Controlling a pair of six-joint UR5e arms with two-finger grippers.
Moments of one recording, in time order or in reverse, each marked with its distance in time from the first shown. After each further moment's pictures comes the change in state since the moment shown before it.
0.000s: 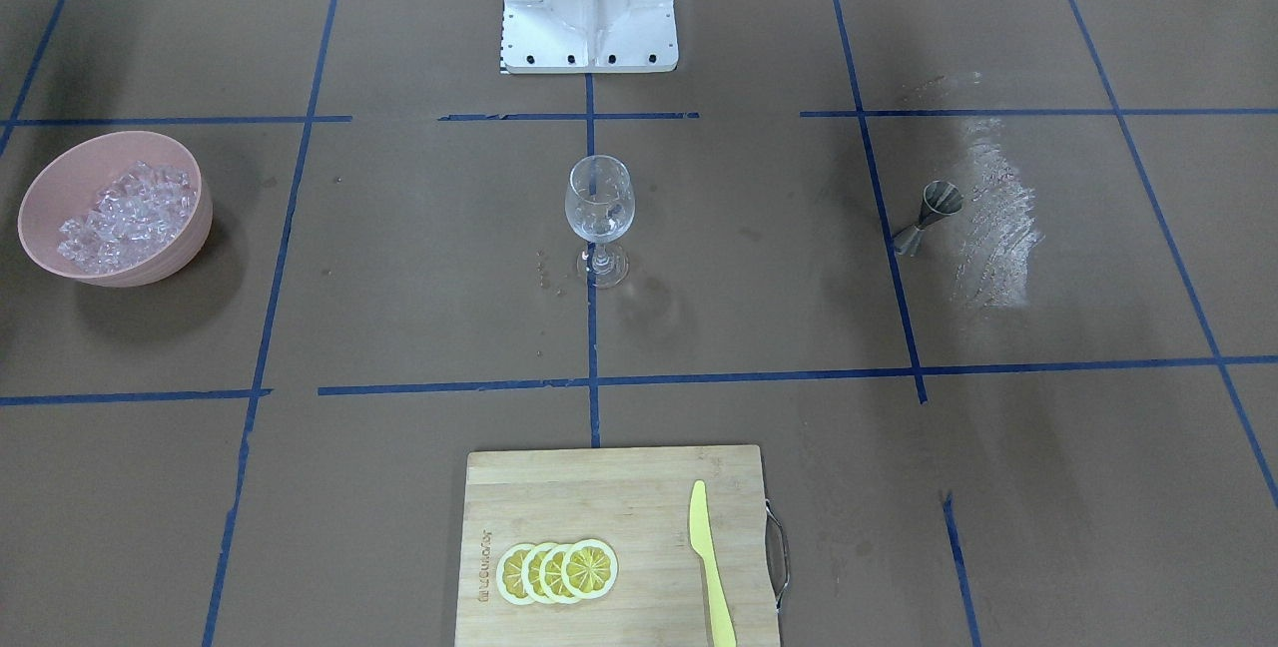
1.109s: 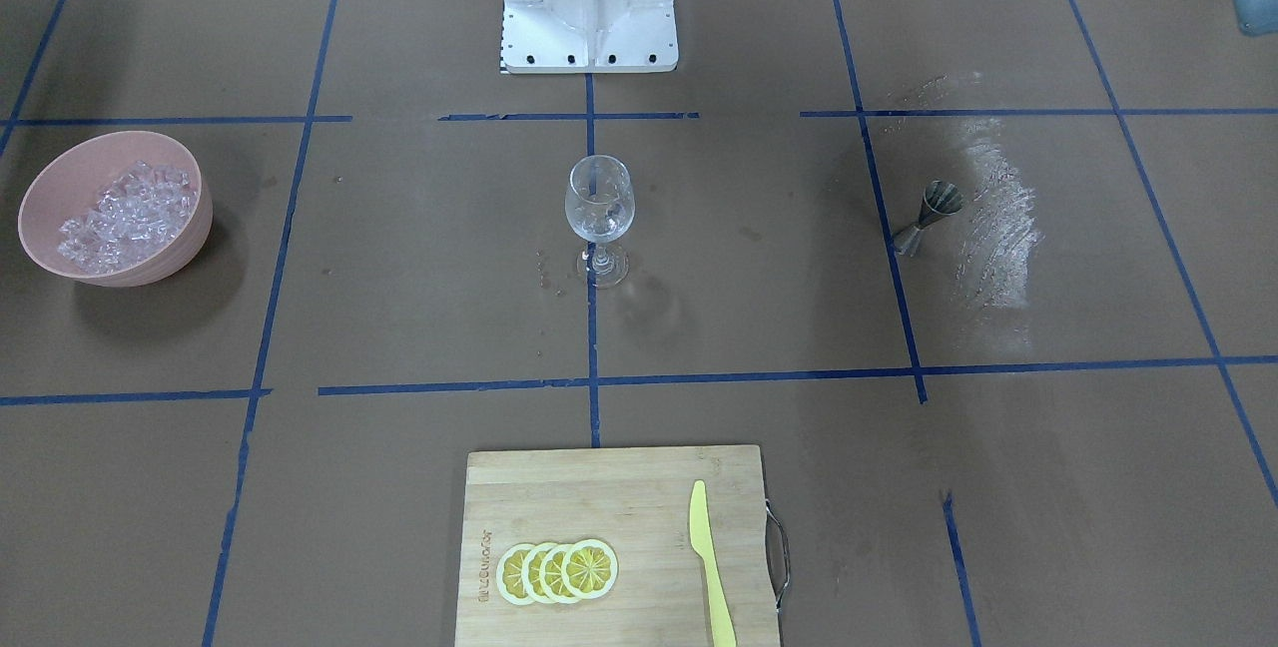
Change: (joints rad) left arm 0.132 -0.100 0.041 -0.742 0.205 -0.185; right arm 0.007 0.007 -0.099 -0.002 -0.108 -0.129
